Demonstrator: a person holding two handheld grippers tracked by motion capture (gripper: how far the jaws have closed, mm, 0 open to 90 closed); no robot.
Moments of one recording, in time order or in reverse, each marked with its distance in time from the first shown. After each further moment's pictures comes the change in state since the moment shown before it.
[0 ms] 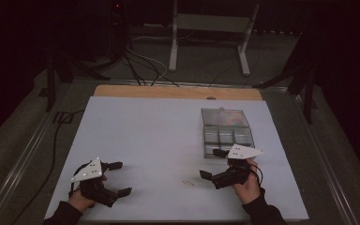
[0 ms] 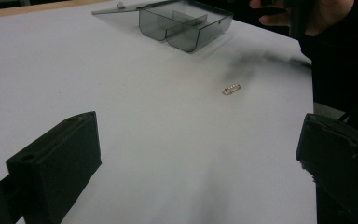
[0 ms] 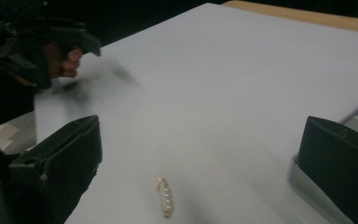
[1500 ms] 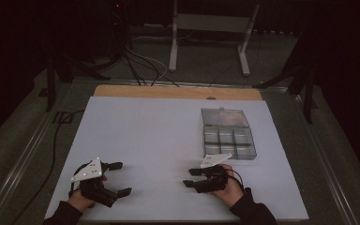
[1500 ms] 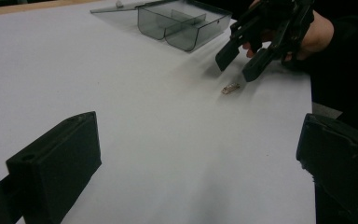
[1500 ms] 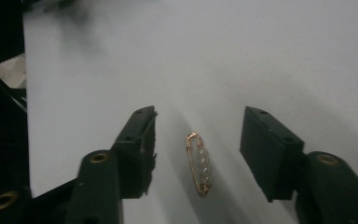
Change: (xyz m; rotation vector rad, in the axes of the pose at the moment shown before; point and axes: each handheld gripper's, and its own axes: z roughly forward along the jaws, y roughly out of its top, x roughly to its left) left arm 0.001 -0.001 0.000 0.000 -0.007 -0.008; right arm 0.015 -0.026 0.059 0.286 0.071 -0.032
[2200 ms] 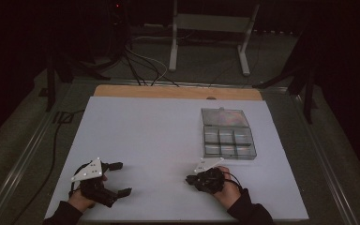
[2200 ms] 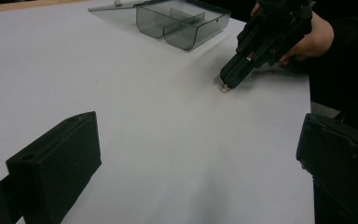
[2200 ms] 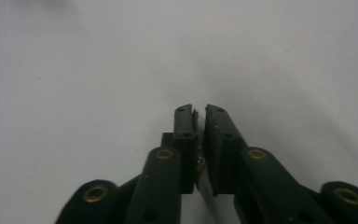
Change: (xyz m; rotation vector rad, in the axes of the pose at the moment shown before) left arm 0.000 0.000 0.000 0.005 -0.008 0.000; right arm 0.010 -0.001 0.010 0.120 -0.114 -0.086
